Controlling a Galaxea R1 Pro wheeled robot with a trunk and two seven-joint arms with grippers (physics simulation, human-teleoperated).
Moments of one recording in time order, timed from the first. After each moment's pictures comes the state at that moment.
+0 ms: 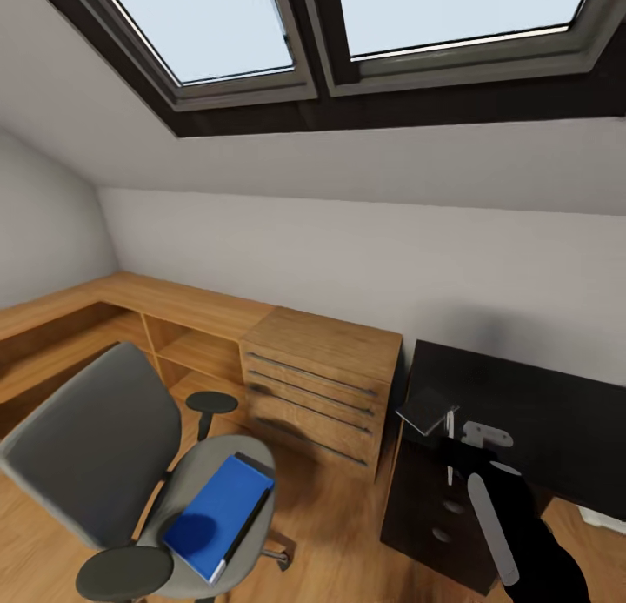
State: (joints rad) left arm 0.04 -0.02 -0.08 -0.45 0.27 -0.47 0.08; right arm -0.30 -0.02 -0.11 -1.40 -0.24 0.66 -0.26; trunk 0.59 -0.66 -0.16
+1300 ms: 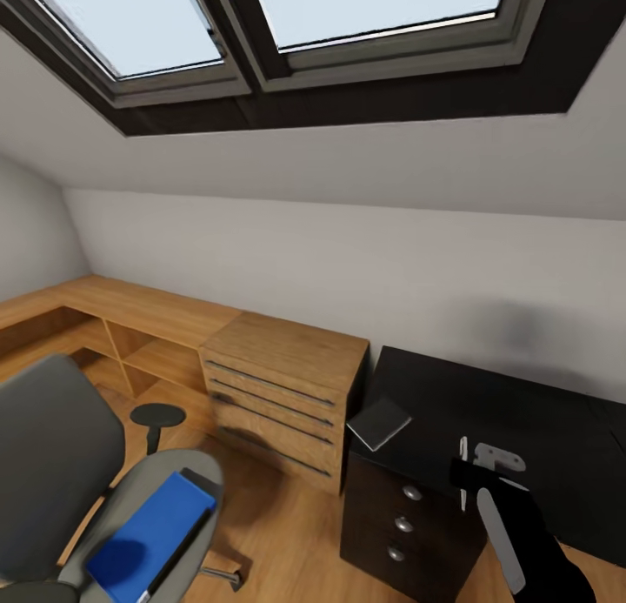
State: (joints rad) left arm 0.04 -0.03 -0.08 -0.45 0.27 -0.47 0.08; right arm -0.30 -0.04 -0.17 -1.25 -0.23 0.62 -0.25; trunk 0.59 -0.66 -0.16
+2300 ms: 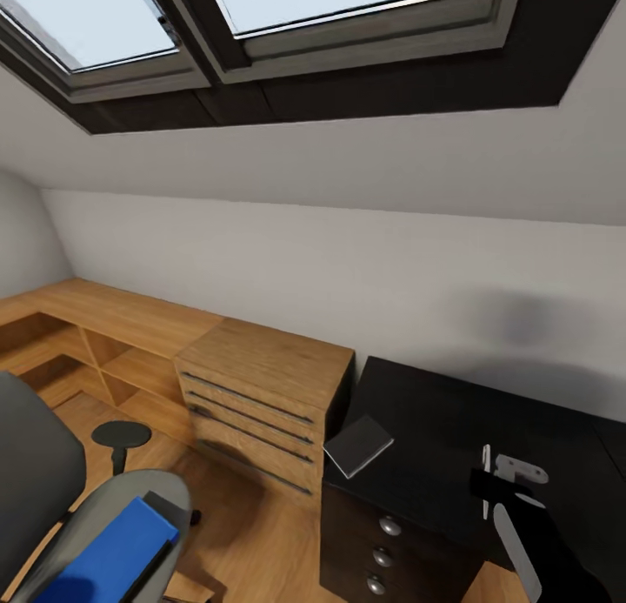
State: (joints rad) left arm 0.04 -0.03 -0.08 -0.45 0.27 -0.47 0.07; right arm -0.31 -0.13 -0.17 -1.08 -0.24 0.44 -0.25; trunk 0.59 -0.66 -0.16
